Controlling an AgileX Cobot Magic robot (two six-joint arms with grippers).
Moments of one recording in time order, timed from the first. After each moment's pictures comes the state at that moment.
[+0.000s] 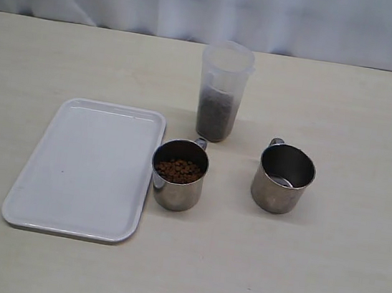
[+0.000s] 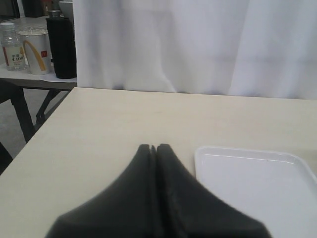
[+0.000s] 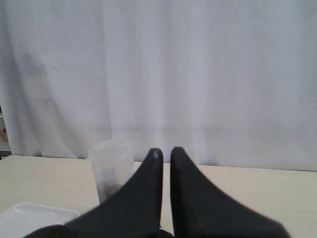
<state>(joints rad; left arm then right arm) -0.13 0.00 0.00 0.04 0.24 -0.06 0.12 0.04 -0.06 1.59 0.27 -1.50</state>
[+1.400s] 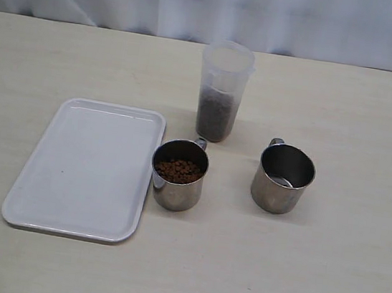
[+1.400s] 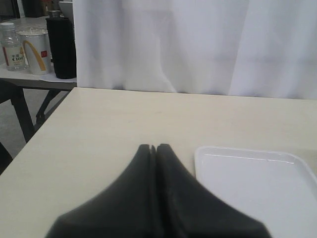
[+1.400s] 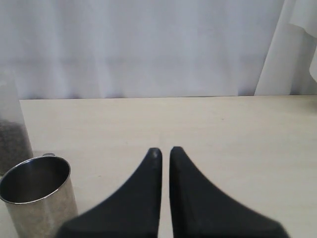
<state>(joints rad) -0.13 0.00 0.00 0.04 0.24 -0.06 0.08 0.00 -0.01 -0.08 0.23 0.05</state>
